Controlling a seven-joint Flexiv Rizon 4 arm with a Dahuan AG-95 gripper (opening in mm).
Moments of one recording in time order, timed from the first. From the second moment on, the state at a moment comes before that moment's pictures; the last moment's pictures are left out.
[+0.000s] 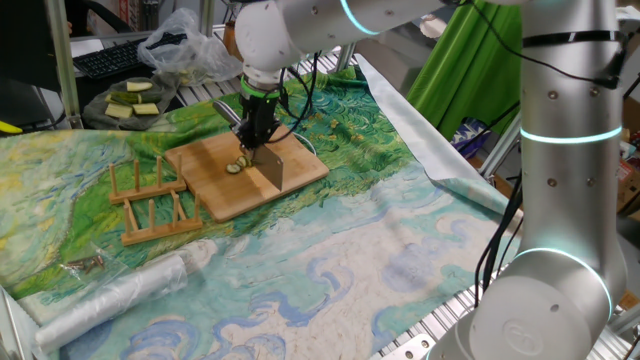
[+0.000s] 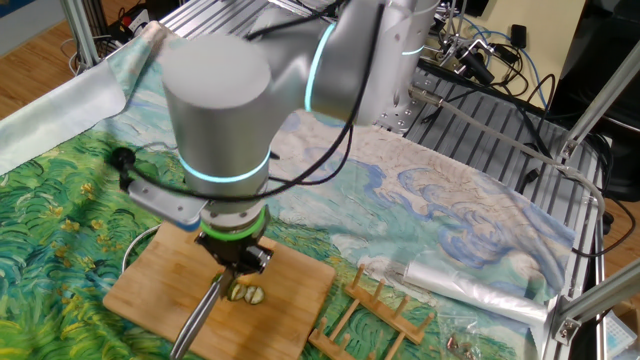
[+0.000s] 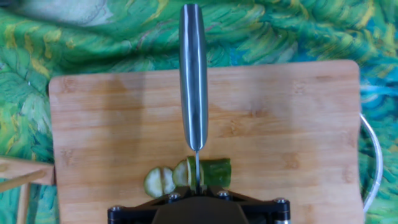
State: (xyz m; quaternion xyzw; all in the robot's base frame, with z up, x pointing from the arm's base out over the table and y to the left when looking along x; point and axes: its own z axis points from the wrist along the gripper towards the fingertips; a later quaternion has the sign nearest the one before) arm 0.648 0.004 0.058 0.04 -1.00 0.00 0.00
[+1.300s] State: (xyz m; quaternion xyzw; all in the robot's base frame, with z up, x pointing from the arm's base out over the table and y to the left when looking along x) arm 0.648 -0.005 0.037 0.05 -1.00 -0.01 0.00
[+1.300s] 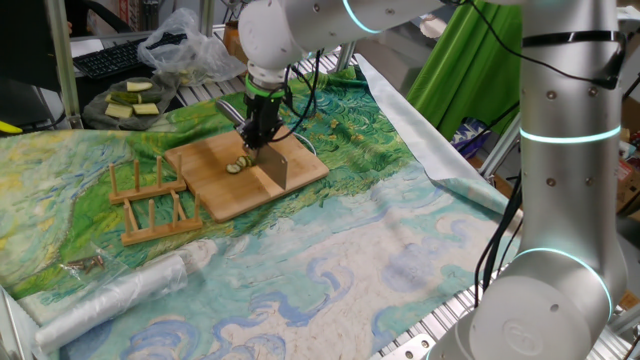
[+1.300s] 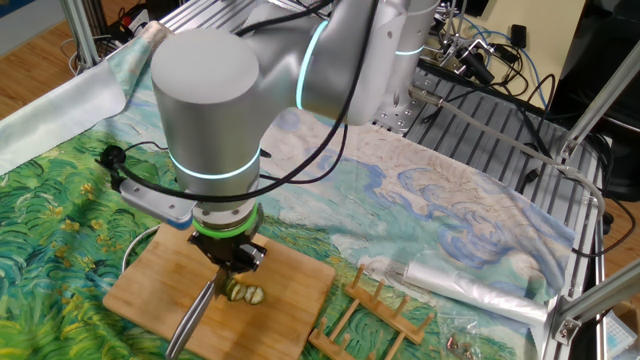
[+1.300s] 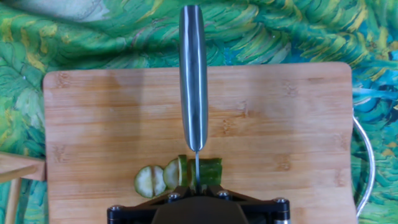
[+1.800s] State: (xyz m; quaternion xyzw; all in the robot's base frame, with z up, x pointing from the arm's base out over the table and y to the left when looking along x) arm 0.651 -0.002 0.035 0.04 -1.00 -0.01 0.00
